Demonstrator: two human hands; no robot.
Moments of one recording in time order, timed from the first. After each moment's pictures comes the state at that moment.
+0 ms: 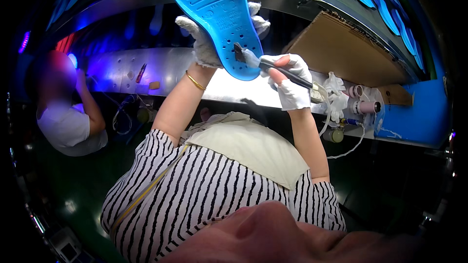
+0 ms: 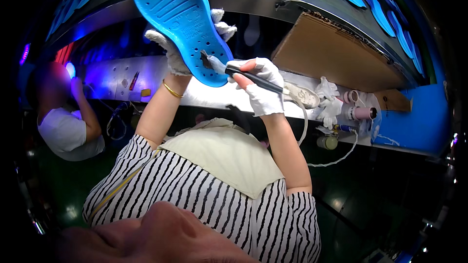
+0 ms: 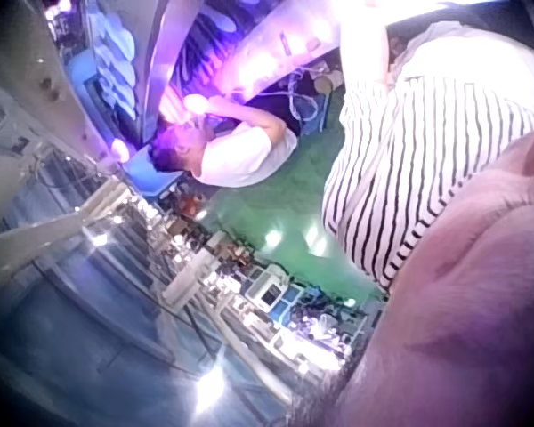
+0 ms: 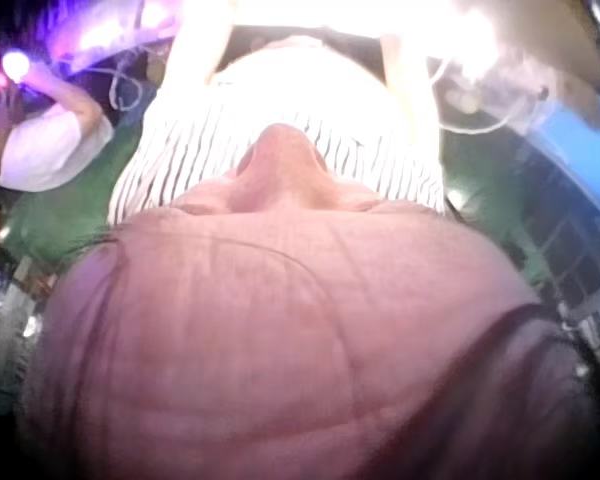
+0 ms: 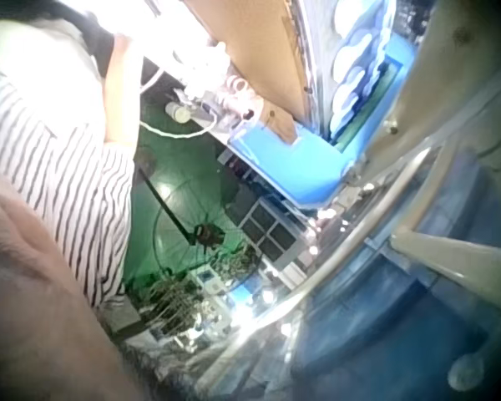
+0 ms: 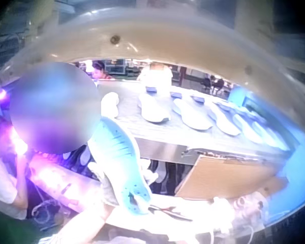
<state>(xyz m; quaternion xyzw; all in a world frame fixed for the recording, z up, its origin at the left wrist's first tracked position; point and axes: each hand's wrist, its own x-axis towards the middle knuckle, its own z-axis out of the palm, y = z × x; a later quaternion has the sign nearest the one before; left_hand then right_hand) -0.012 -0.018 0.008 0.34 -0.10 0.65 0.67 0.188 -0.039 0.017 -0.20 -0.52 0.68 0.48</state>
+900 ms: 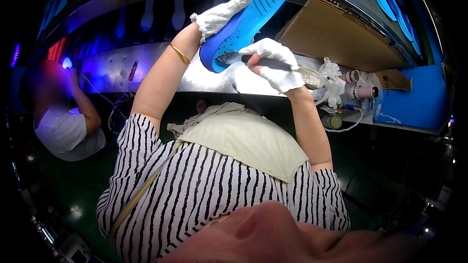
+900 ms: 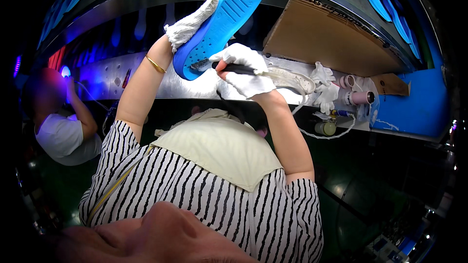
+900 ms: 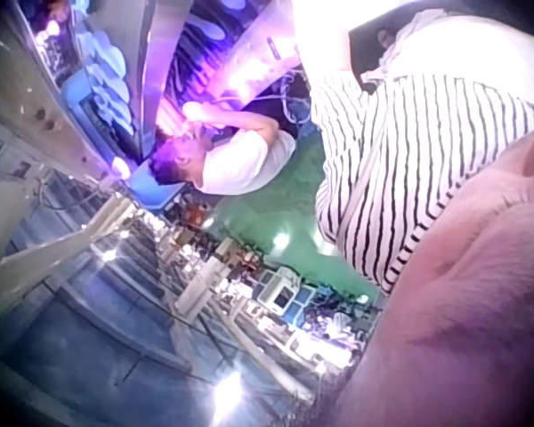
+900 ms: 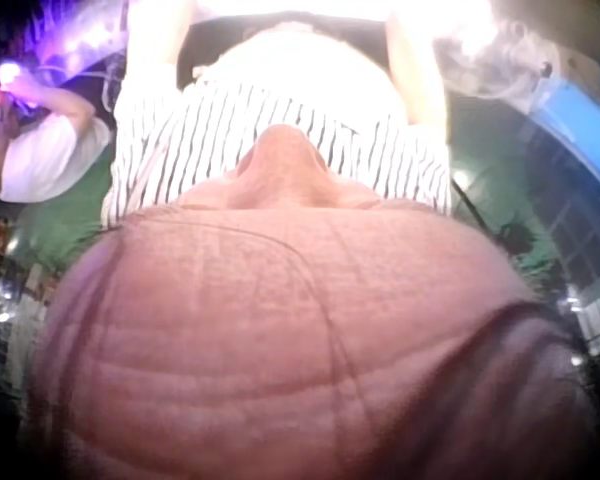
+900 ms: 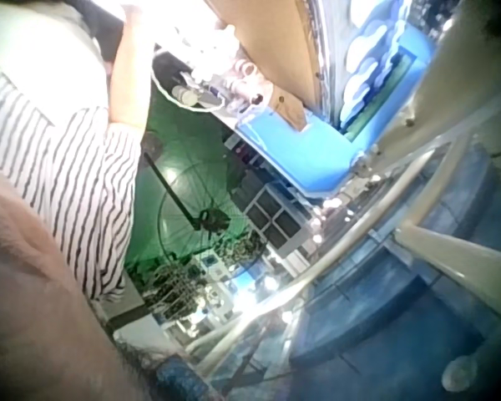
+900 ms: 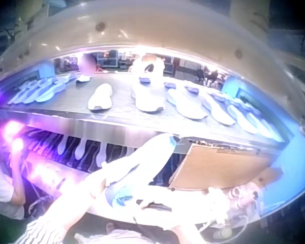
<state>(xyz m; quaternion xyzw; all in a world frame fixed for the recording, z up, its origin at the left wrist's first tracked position) -0.016 0.003 0.028 0.47 0.45 0.41 0.64 0.189 -0.021 0.017 -0.19 -0.78 0.48 0.35</state>
